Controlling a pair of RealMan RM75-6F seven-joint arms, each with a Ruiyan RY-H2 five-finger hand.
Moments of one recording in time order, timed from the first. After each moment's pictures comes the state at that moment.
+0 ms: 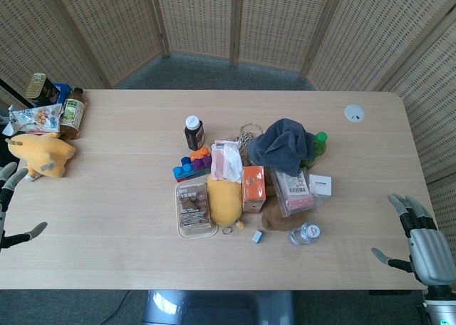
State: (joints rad) left arm -0.07 -0.90 -0.08 -1.99 1.44 1.53 0.12; right arm 0.03 -1.02 0.02 -1.78 -1.58 1.52 0.10
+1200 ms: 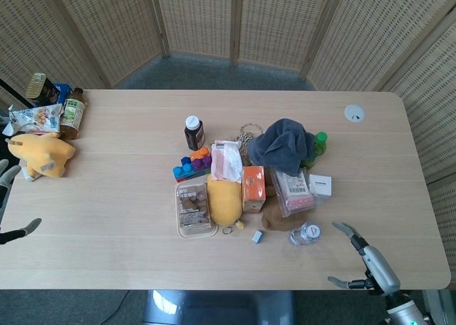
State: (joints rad) left arm -0.08 -0.92 -0.10 -1.97 1.39 1.54 0.17; right arm 0.12 -1.28 -0.13 -1.43 -1.77 1.43 0.78
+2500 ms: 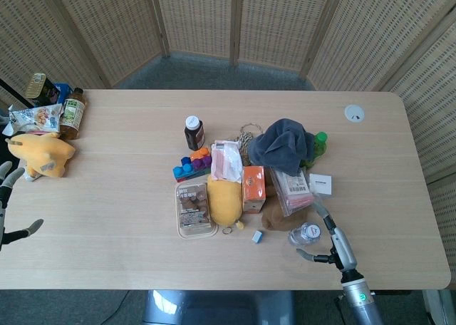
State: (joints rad) left arm -0.08 -0.95 -0.10 -1.95 1.37 1.53 0.21; right arm 0.16 -1.71 -0.02 -1.13 -1.63 1.45 0.87
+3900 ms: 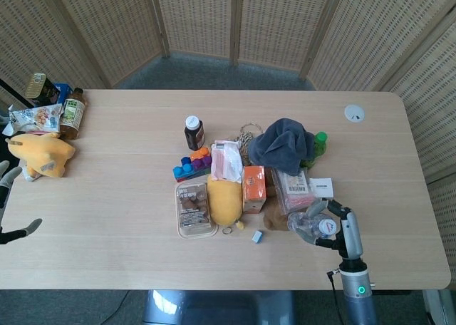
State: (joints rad) left arm -0.08 -0.94 -0.11 -1.96 1.36 1.53 0.19; right arm 0.21 -1.64 0.13 -1.46 -1.69 1.67 0.62
